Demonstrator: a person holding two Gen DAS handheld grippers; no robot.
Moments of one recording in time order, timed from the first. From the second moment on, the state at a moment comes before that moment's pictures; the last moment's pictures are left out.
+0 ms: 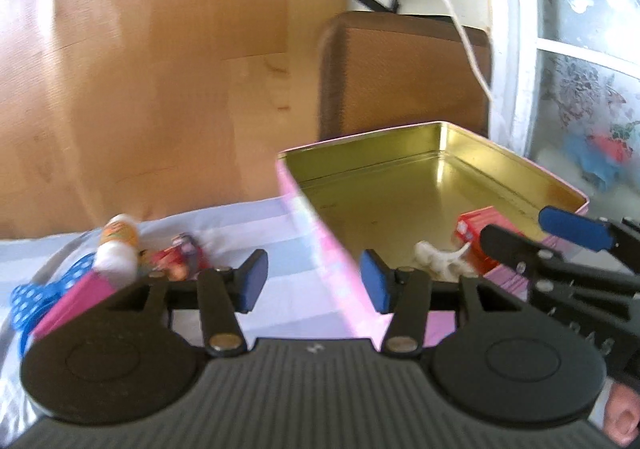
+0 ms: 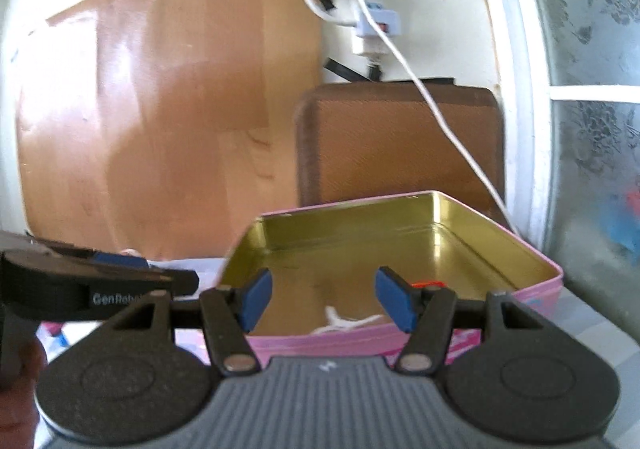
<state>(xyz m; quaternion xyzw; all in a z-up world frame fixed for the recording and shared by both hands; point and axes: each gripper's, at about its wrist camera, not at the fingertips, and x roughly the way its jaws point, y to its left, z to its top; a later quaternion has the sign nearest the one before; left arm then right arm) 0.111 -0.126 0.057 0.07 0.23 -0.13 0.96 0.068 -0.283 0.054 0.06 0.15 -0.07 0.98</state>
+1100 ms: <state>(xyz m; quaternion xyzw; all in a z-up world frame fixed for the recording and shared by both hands) 0.103 0.069 -0.009 -0.03 0.27 0.02 0.96 0.130 -0.117 0.020 -0.01 0.26 0.08 0.96</state>
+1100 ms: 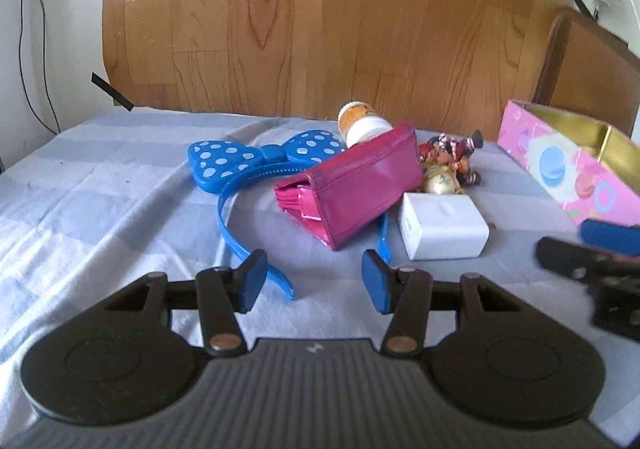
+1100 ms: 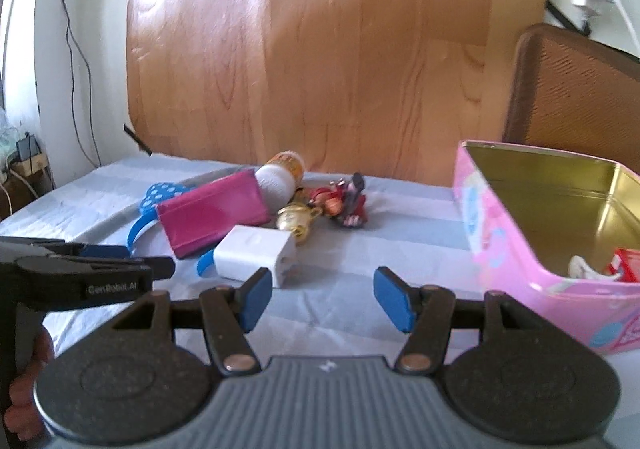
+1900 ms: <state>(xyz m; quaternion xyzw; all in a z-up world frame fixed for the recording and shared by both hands) 0.095 0.083 -0.005 -0.07 0.23 0.02 0.97 0.222 -0.069 -0.013 -0.04 0.33 0.15 0.93</state>
